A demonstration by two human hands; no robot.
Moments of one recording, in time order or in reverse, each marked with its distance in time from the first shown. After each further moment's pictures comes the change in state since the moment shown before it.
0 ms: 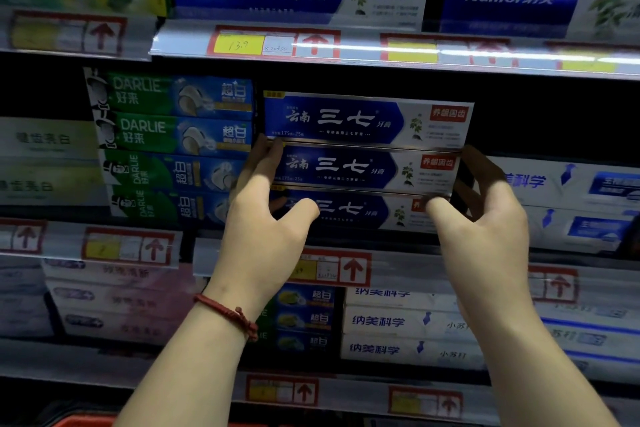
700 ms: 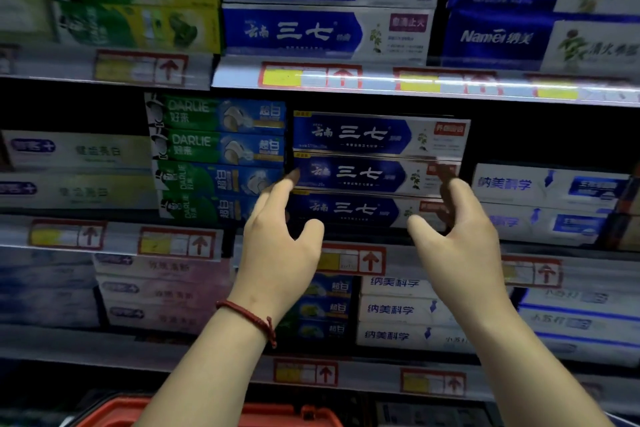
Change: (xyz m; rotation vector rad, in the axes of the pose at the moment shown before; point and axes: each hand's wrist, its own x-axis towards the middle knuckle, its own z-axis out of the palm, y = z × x) left_hand -0.029 0.017 -0.031 0.204 -0.020 -0.022; right_hand -0.037 -0.037 0.013 -0.288 -0.107 0.037
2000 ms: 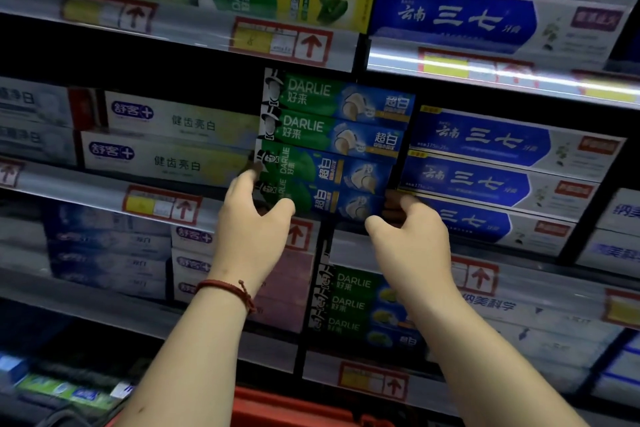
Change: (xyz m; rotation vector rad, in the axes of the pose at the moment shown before) left_hand 0.035 -0.093 -0.113 -0.072 0.193 -0.311; right_hand -0.021 -0.066 0.154 -0.072 -0.215 0.124
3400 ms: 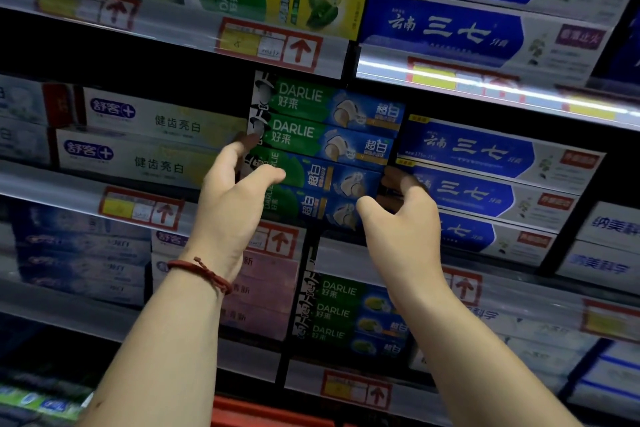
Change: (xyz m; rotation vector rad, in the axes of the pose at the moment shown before) left_hand 0.020 0.023 0.000 -0.403 -0.046 0.044; right_hand 0.021 -0.005 -0.001 0.208 0.076 -0.131
